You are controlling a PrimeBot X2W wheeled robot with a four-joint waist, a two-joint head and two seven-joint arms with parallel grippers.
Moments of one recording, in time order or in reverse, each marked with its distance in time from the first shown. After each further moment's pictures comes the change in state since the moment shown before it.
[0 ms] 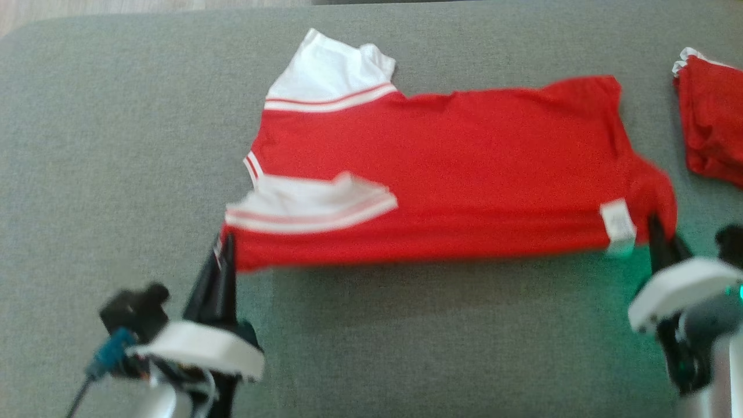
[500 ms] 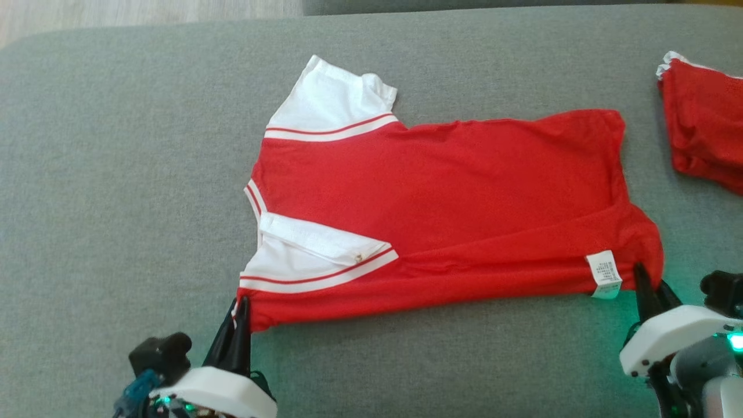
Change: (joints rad) left arm 0.133 -0.027 -0.047 0.075 -0.026 0.032 0.009; right arm 0.166 0.002 0.032 -0.021 0.054 0.000 -0.004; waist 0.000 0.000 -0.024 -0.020
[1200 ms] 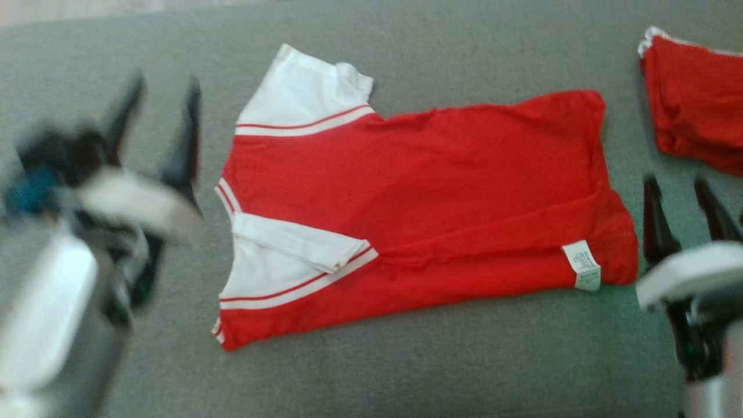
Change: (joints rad) left arm -0.441 0.191 0.043 -0.110 0.099 -0.046 0.159; right arm -0.091 0.000 -0.014 -0.167 -0.044 0.000 -0.015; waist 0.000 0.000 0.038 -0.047
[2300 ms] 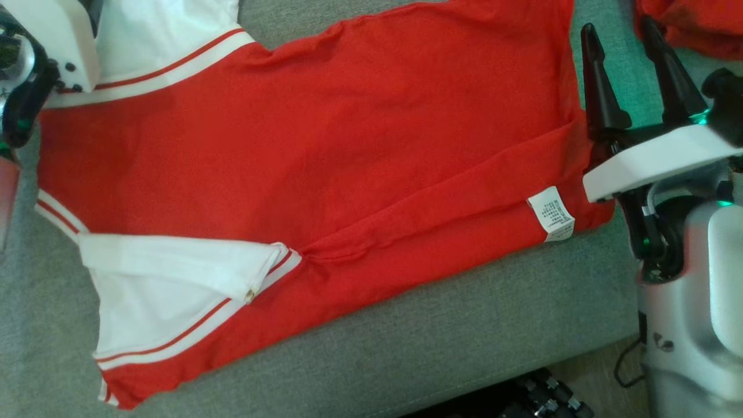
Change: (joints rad) left arm -0.602 0.132 -0.085 0.405 0.009 -0.203 0.433; right arm -0.357 -0.003 0.225 -0.006 0.019 0.000 -0.036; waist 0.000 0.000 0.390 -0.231
